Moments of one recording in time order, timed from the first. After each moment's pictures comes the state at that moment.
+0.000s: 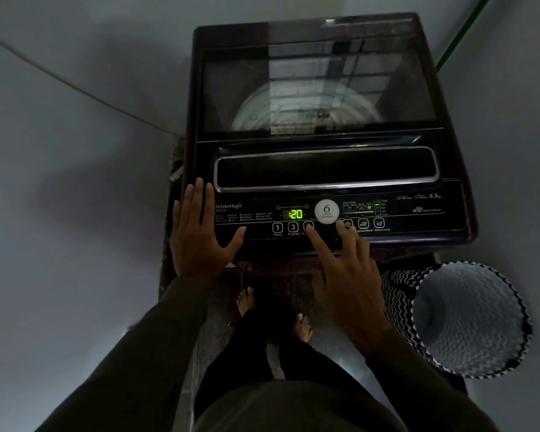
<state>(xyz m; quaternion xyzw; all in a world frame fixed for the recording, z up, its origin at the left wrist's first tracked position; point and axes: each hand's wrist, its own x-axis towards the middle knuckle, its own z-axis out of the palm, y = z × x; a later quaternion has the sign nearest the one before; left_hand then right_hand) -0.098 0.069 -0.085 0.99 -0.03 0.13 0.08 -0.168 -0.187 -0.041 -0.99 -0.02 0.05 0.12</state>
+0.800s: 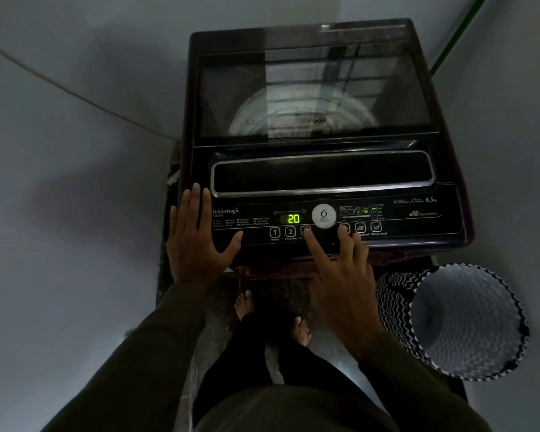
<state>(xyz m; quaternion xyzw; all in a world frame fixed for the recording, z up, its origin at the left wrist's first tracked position) -0.097 0.069 -0.086 0.99 -0.03 0.13 0.08 -0.169 -0.180 -0.040 -0.99 0.00 0.06 0.09</state>
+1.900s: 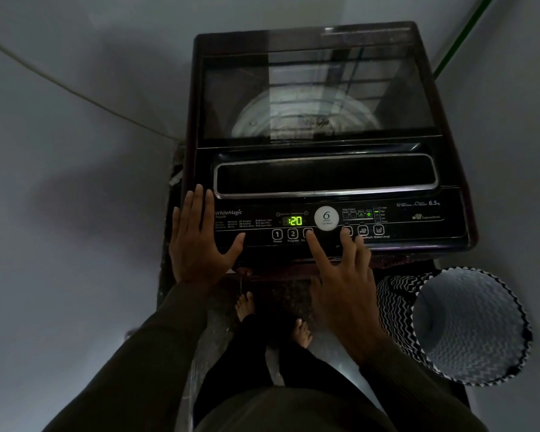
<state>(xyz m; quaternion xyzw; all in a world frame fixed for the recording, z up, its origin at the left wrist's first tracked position) -0.098 0.068 -0.085 0.99 -0.03 0.13 0.08 -0.170 -0.181 -0.047 -0.99 0.00 0.05 0.11</state>
